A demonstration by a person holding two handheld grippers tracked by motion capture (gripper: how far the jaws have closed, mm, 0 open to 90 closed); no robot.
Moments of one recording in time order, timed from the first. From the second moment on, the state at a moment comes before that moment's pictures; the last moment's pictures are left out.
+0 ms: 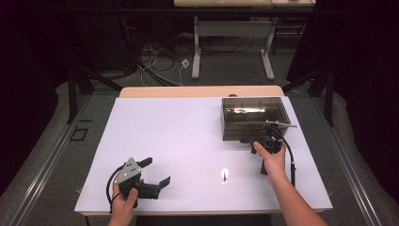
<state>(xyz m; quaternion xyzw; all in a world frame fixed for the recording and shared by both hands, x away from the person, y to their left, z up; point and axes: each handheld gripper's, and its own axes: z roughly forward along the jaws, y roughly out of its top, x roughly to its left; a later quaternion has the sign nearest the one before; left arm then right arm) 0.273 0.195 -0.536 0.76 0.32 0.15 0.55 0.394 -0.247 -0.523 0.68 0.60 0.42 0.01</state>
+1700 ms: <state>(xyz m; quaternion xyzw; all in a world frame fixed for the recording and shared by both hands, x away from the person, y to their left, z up) 0.273 0.196 -0.536 0.76 0.32 0.15 0.55 0.415 -0.262 -0.556 0.74 0.52 0.42 -0.03</state>
